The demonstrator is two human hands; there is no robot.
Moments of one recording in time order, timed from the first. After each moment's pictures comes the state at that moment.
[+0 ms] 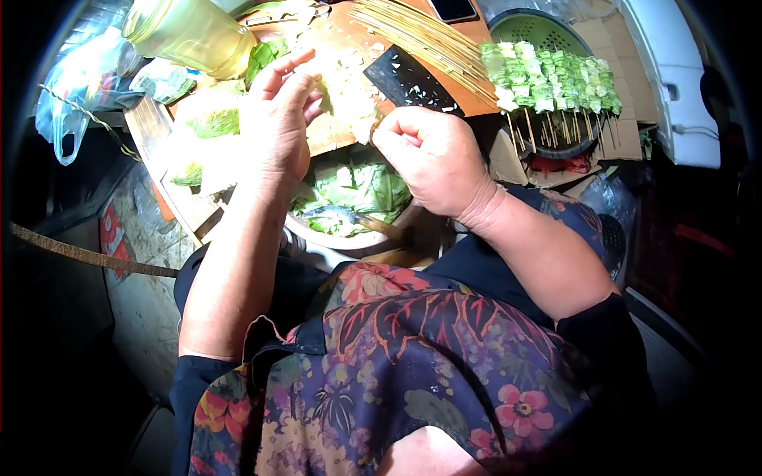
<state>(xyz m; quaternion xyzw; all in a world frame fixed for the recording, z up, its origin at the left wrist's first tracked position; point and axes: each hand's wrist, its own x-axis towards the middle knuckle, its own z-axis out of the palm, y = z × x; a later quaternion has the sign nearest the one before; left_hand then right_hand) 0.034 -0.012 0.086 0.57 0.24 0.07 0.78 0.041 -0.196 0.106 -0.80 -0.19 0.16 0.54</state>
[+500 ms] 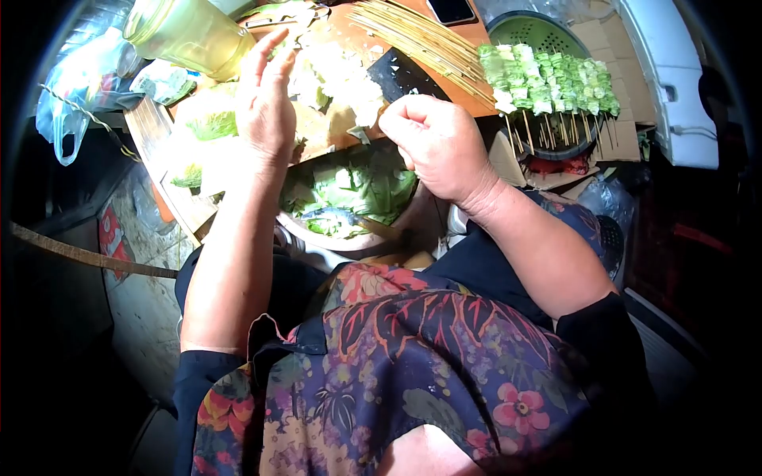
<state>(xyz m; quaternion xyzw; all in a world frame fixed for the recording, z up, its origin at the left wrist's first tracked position) 0.053 0.012 0.070 0.79 0.11 0.19 0.57 0.054 -0.197 0.100 -0.77 -0.13 0.21 0.58</state>
